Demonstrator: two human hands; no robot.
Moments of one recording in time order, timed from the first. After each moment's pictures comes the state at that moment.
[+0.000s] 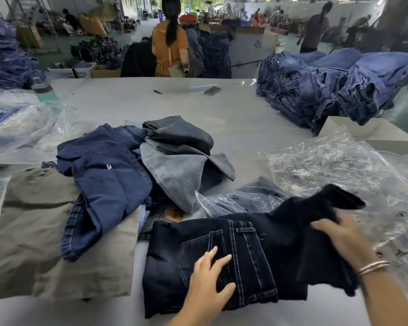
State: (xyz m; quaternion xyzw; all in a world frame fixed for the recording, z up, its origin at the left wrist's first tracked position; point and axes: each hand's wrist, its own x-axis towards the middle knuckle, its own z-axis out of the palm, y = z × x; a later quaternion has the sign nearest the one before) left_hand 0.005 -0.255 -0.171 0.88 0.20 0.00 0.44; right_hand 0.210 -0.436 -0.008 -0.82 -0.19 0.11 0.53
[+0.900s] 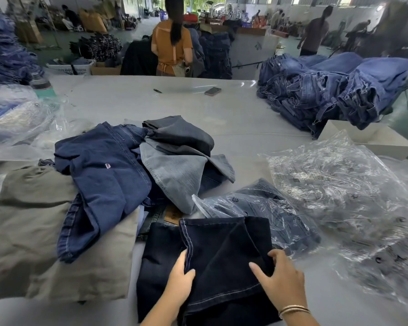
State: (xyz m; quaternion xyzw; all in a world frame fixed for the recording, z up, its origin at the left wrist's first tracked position) left_hand 0.007 -0.206 -0.185 0.65 0.41 0.06 0.64; right_hand 0.150 -0.394 -0.146 -0.96 -0.20 0.07 0.21
